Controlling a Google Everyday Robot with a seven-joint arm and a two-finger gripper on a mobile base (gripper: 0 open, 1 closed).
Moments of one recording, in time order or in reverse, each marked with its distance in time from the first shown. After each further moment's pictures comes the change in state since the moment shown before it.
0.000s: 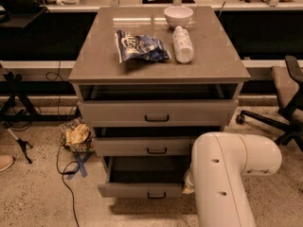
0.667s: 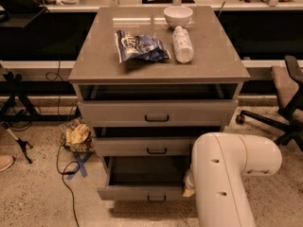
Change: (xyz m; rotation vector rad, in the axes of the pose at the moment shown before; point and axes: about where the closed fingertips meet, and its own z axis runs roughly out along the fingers) arm 0.000 0.002 0.001 -0.003 0.000 0.000
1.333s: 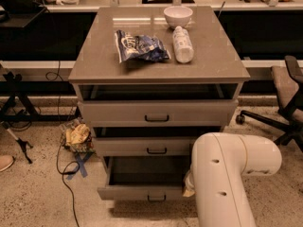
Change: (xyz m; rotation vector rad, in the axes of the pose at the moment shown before) arm 0.000 0.001 0.000 -0.001 0.000 0.000
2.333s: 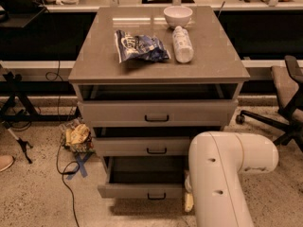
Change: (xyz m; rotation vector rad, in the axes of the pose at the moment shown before) arm 0.001 0.015 0.002 -0.025 0.017 -0.014
